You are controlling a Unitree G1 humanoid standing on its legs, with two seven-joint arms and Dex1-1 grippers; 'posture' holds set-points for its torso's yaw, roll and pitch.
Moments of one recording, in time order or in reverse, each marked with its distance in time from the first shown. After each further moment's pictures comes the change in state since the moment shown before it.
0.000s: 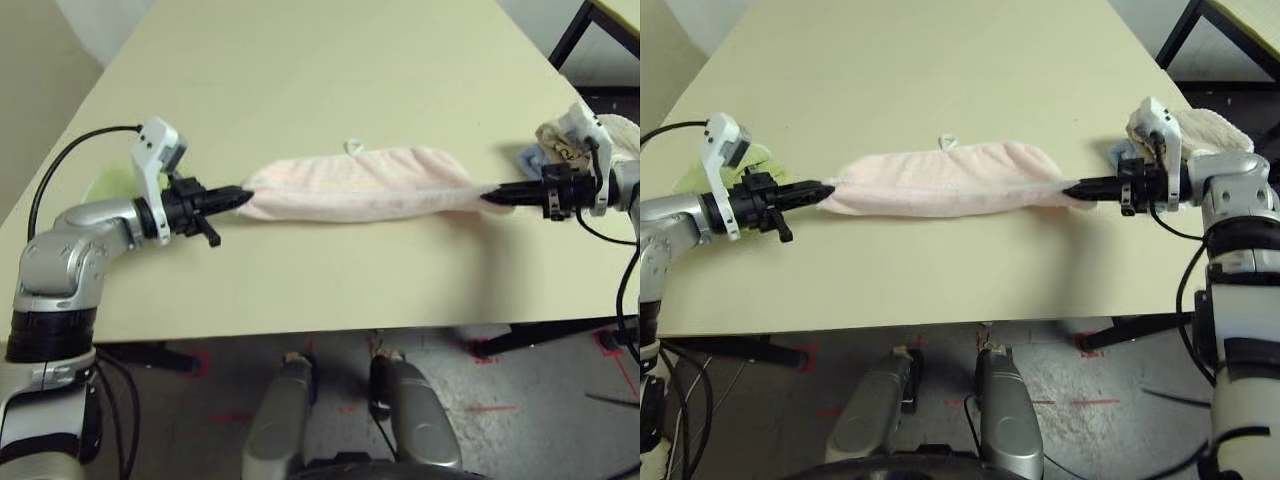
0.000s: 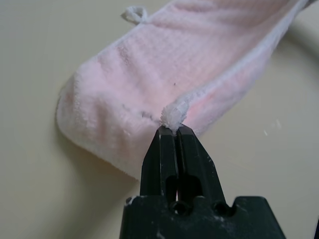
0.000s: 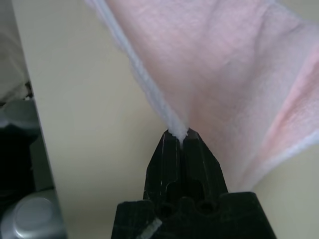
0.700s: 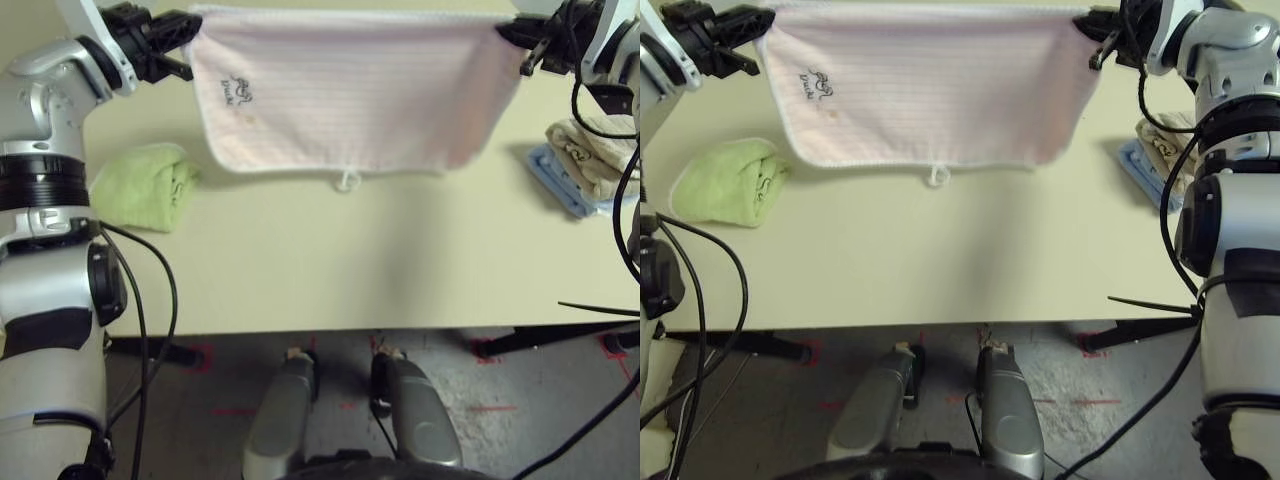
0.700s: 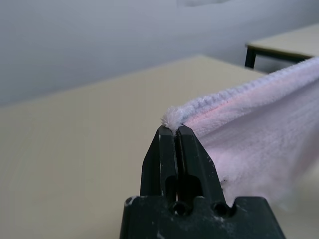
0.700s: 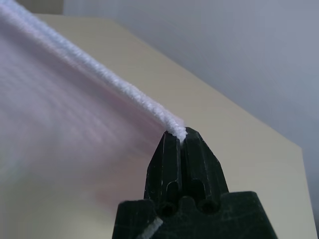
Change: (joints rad) left arm -0.797 -0.161 0.018 0.816 0.210 -0.484 0.213; right arm -0.661 0.194 -0.134 0.534 -0.280 -0.426 -0.712
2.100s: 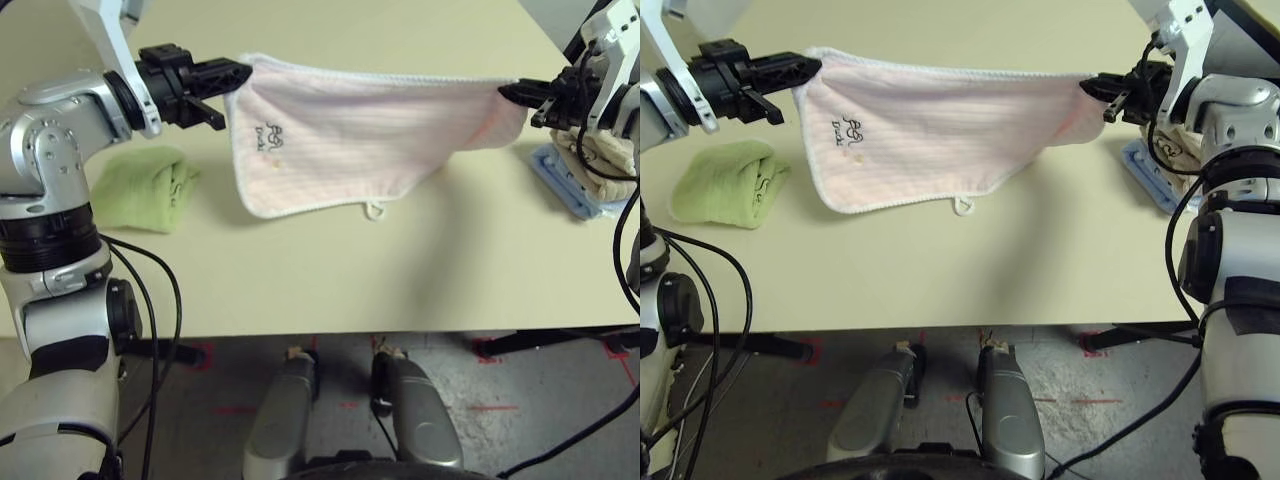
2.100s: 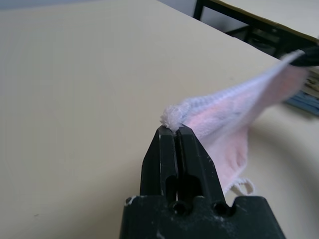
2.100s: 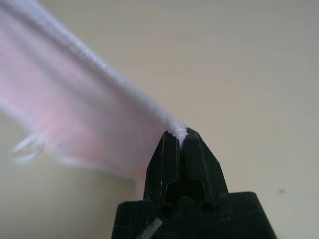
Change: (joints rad) left arm 0.186 0.029 0.077 -0.610 -0.137 0.710 0.007; right arm 0.206 -0.077 -0.073 -0.034 0.043 0.176 0.398
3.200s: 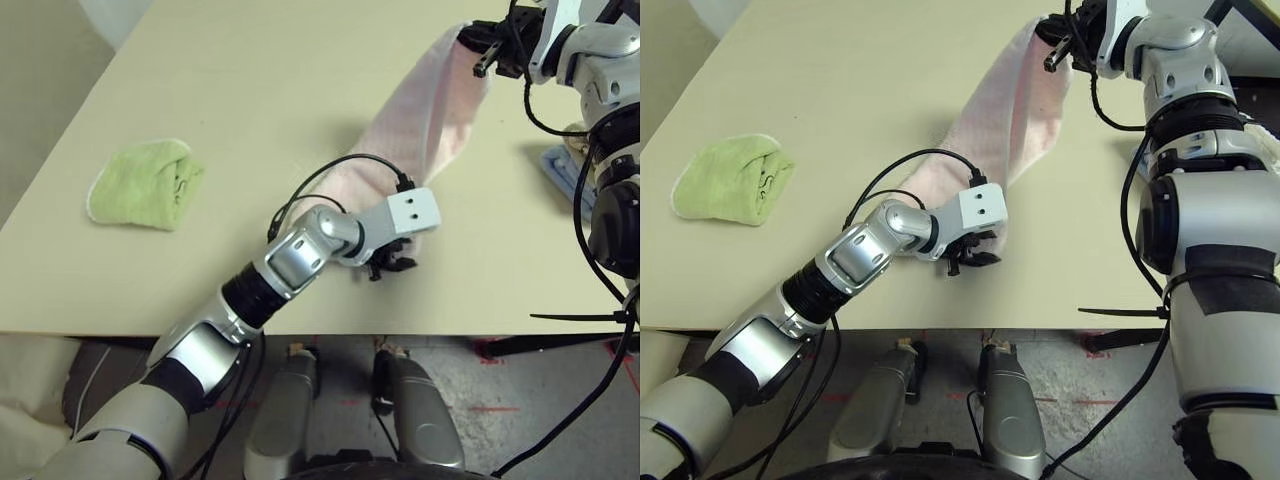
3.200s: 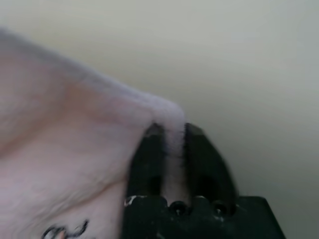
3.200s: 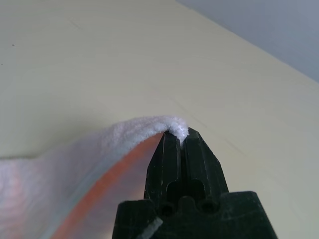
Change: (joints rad) left arm 0.191 -0.466 -0.840 0.013 0.426 -0.272 -0.064; right arm -0.160 0.191 0.080 -0.011 -0.088 -0.030 -0.405
